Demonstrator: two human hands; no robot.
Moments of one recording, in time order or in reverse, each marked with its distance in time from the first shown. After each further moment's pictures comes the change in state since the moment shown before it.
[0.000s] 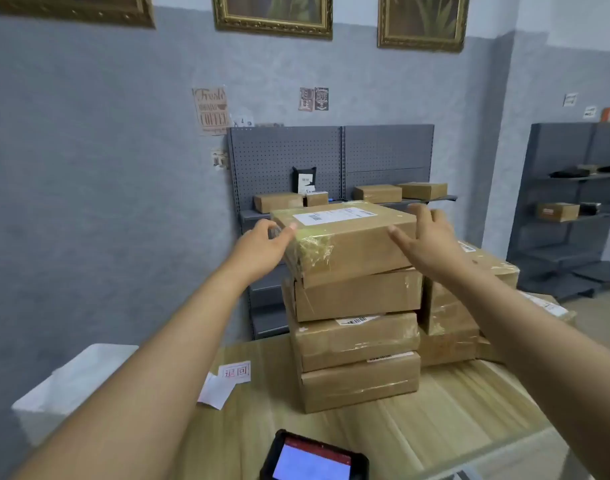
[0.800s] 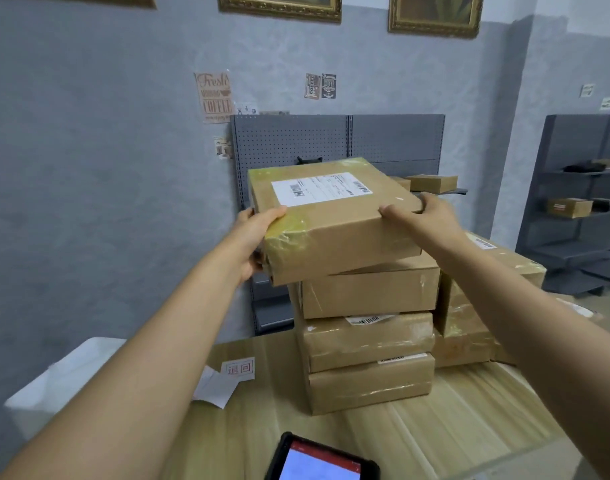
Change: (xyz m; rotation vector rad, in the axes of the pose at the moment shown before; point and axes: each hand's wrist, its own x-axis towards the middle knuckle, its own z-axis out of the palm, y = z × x) left_hand 0.009 -0.011 -0.014 -0.821 -0.112 -0.403; right_hand 0.018 -0.027 0.012 0.407 -0.015 0.141
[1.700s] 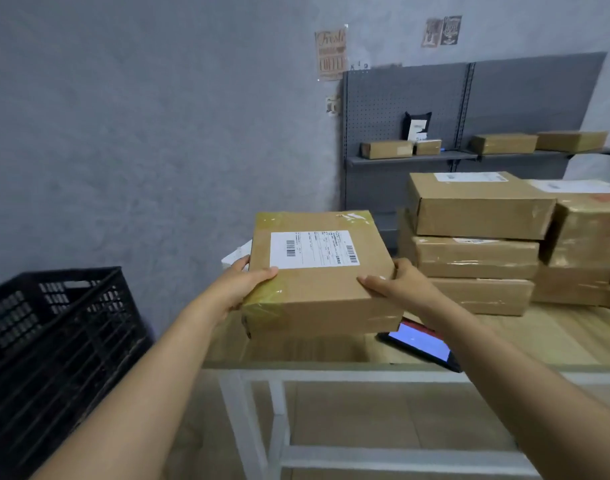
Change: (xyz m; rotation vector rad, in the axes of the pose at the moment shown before) left_hand -0.246 -0.118 -0.225 0.278 0.268 -0.205; right_hand -0.272 -0.027 0.124 0.046 -0.588 0.152
